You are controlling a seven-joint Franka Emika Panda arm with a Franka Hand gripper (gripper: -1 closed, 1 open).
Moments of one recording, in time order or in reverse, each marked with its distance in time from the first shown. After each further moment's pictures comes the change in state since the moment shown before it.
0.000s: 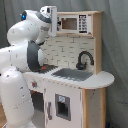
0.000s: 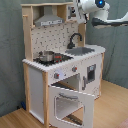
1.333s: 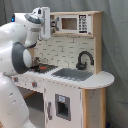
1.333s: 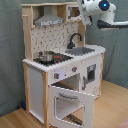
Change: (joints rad) arm 0.004 -0.172 0.017 -0.130 0.001 -0.087 0.037
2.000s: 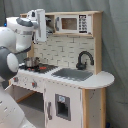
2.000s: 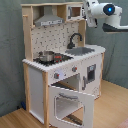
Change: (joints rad) arm -0.001 -0.174 -0.003 -0.141 0.004 -0.028 0.051
